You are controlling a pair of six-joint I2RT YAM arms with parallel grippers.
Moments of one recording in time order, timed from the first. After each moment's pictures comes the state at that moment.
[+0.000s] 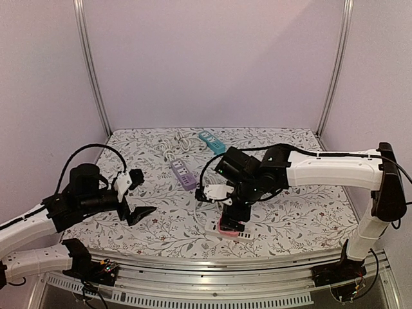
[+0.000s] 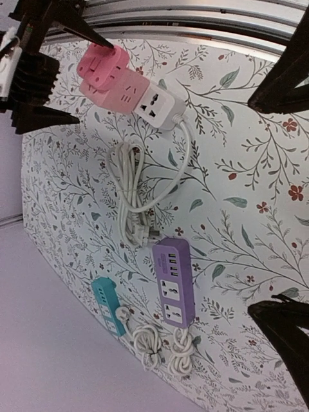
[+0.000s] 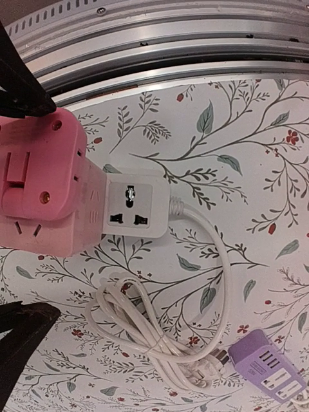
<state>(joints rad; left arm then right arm) -0.66 0.74 0.44 -0.16 0.25 0.37 1.11 1.73 1.38 -0.80 0.00 -0.29</state>
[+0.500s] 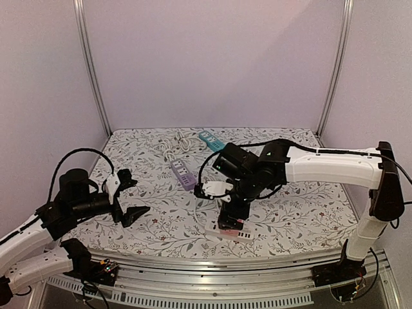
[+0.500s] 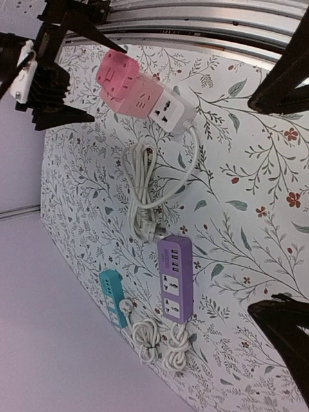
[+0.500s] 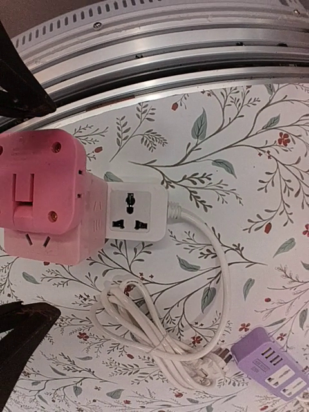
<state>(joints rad) -0.57 0.56 0.36 -0.17 0.32 0.29 1.11 1.77 1.46 -0.88 -0.04 -0.25</state>
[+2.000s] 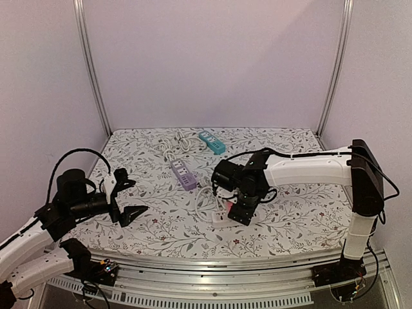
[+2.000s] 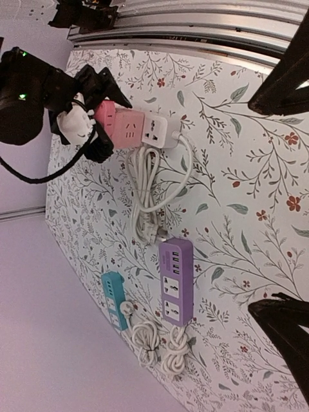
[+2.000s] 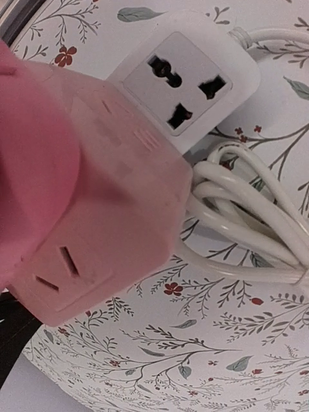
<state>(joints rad) -0.51 0.54 0.34 -0.17 0.40 0.28 1.06 1.91 1.44 -0.96 0.32 -0.05</state>
